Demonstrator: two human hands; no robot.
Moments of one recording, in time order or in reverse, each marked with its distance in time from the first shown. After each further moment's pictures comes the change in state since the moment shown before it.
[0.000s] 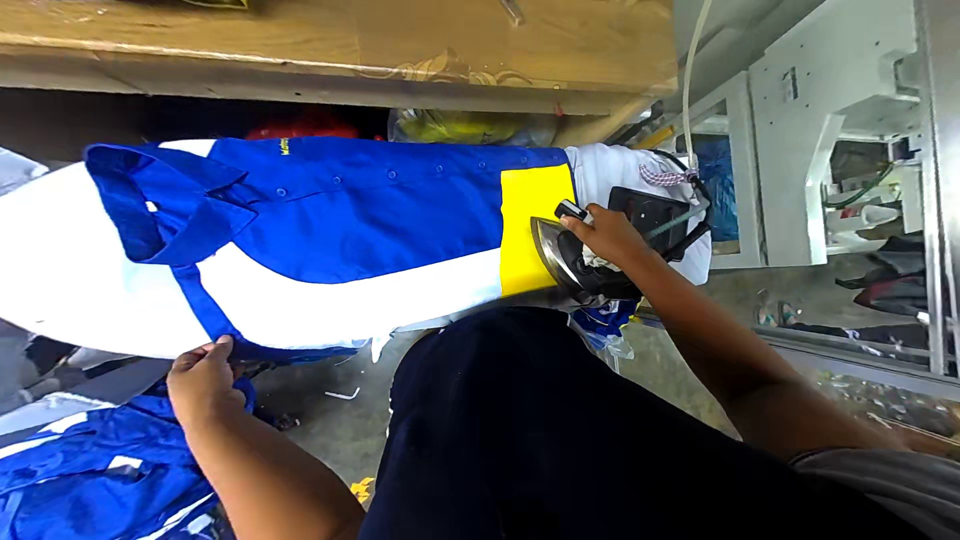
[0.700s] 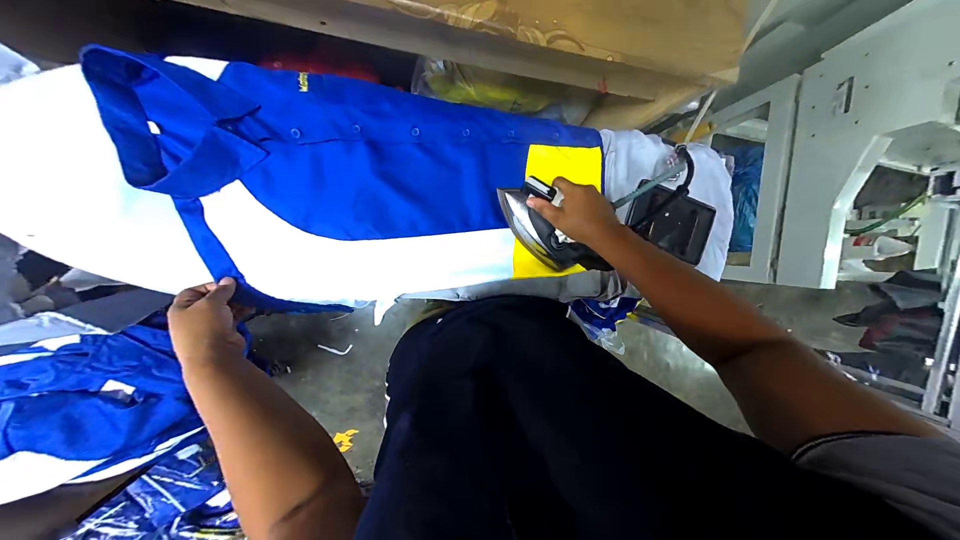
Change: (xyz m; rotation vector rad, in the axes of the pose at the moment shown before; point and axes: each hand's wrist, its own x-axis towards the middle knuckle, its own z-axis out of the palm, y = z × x) left_hand 0.009 -0.003 0.000 -0.063 -0.003 -0.037; right_hand 0.021 -0.069 0.026 -0.151 -0.057 -0.282
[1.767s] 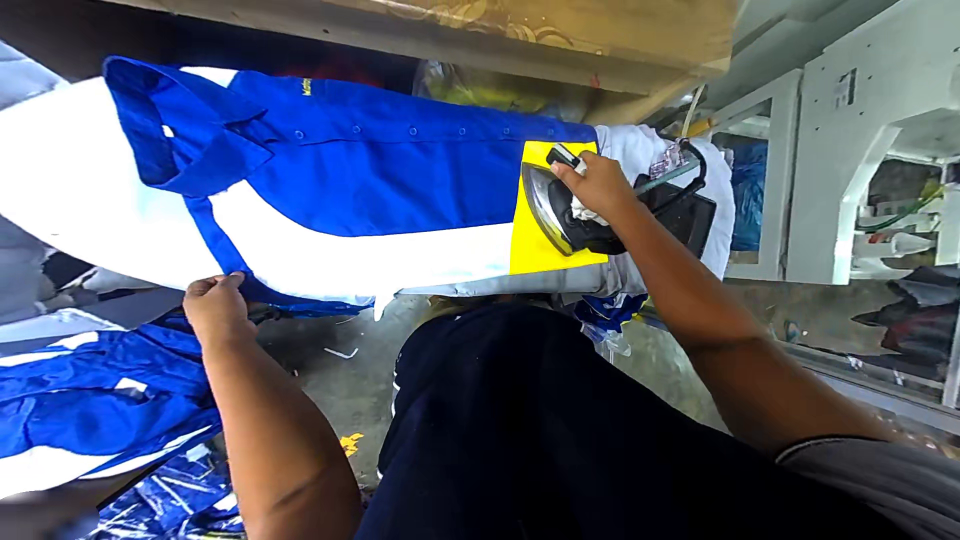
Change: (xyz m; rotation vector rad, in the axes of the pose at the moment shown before) left_hand 0.016 -0.014 0.010 0.040 0.066 0.046; right_hand 0.011 0.036 -0.019 0.143 0.161 0.117
